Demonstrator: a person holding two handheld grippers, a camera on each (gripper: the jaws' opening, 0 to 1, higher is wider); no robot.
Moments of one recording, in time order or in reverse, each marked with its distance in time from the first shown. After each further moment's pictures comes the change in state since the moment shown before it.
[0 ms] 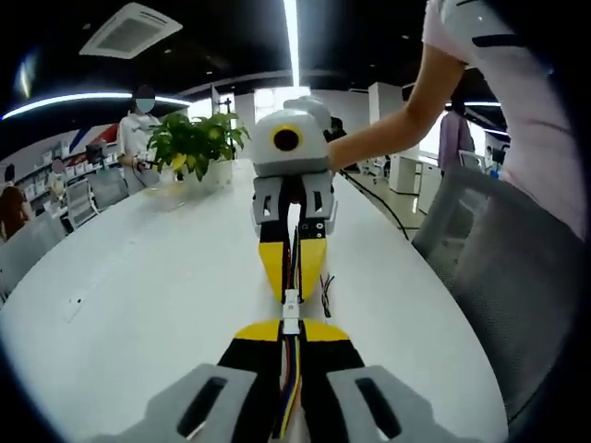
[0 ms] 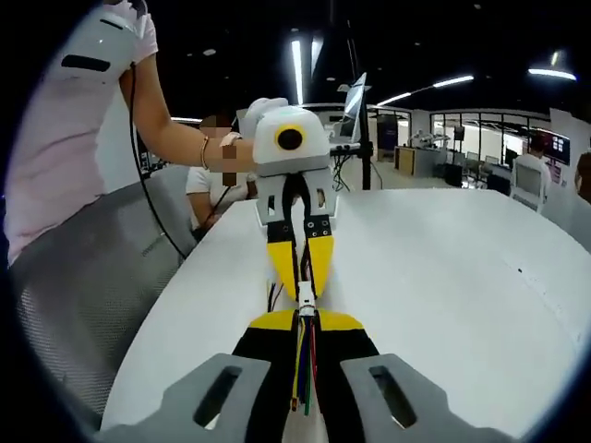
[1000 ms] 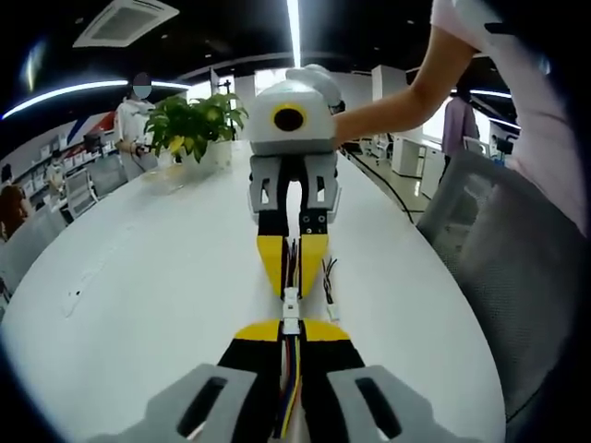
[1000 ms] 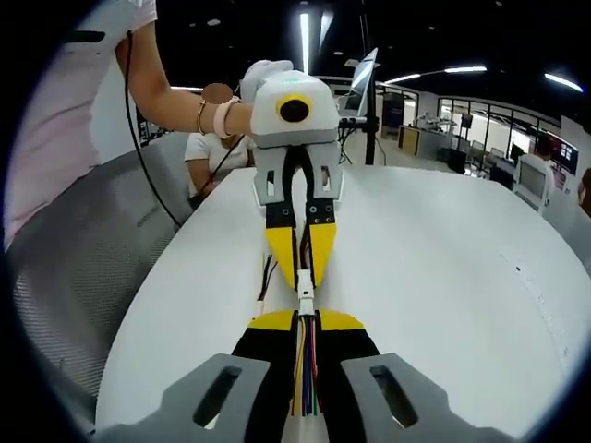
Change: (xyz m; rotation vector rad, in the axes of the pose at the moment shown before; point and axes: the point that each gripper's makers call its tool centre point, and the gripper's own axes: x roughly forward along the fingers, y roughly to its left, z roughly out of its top) left arm 0.007 -0.014 -0.012 0.037 0.122 0.006; right arm 0.006 -0.007 -0.025 -0.089 0.188 -0.005
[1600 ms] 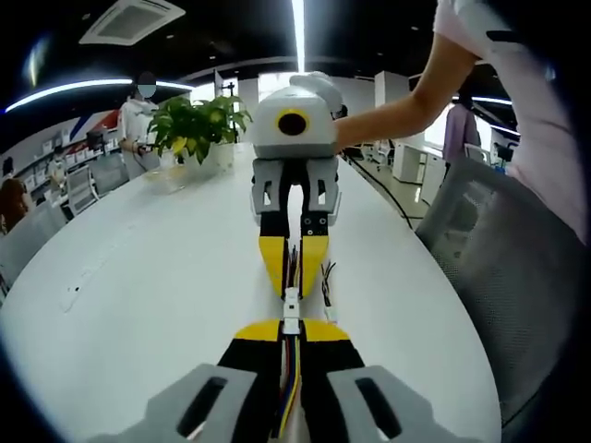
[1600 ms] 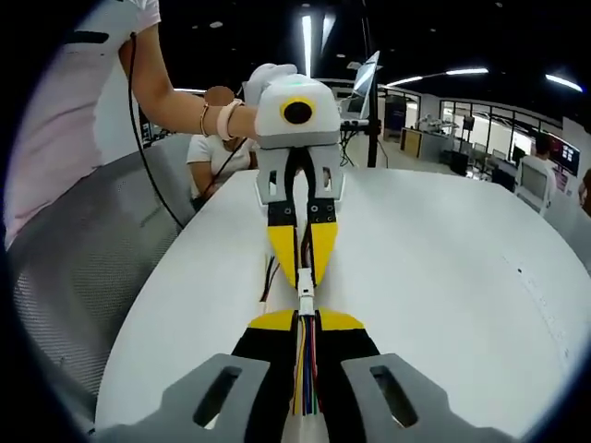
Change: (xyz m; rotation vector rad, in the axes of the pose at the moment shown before) left arm -0.001 0.000 0.002 -0.028 -0.014 0.000; right arm -0.002 0.001 0.001 -0.004 -0.003 0.008
